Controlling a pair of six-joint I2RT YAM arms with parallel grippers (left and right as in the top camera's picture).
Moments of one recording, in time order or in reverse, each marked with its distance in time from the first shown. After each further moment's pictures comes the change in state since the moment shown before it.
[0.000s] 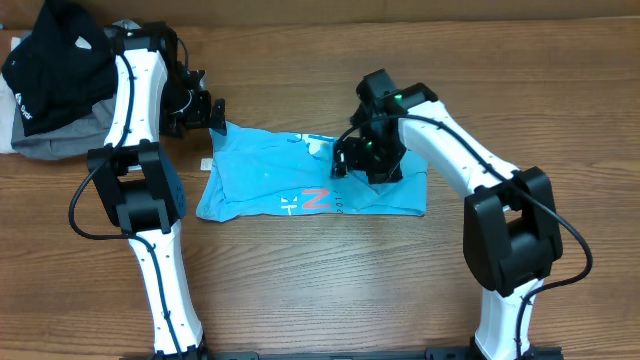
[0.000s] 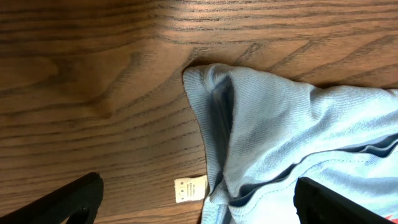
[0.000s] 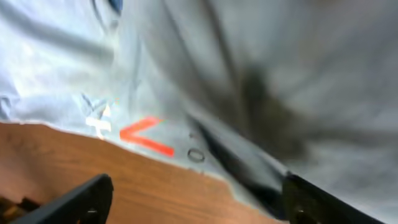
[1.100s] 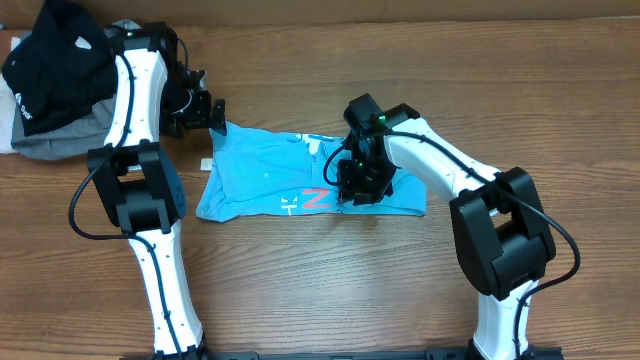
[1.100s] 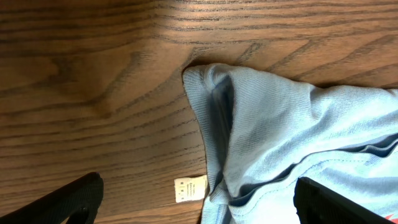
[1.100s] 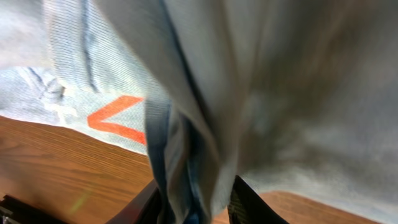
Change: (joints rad) left arm 0.000 0.000 0.000 0.000 0.000 0.000; right arm 0.056 0.001 -0.118 0.060 0.000 0.058
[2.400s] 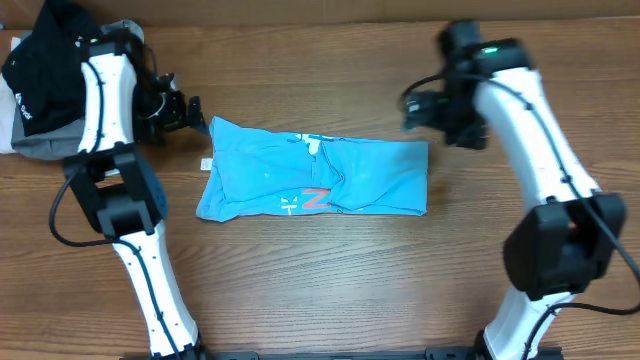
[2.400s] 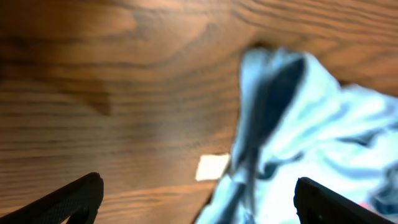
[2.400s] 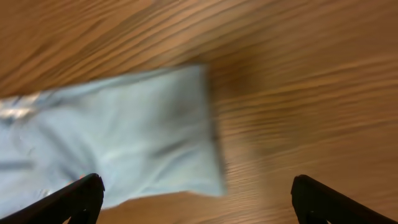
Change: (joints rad) left arm 0.124 0.000 0.000 -0.051 0.142 -0.042; right arm -0.364 -0.097 0.347 -0.317 0.325 0.013
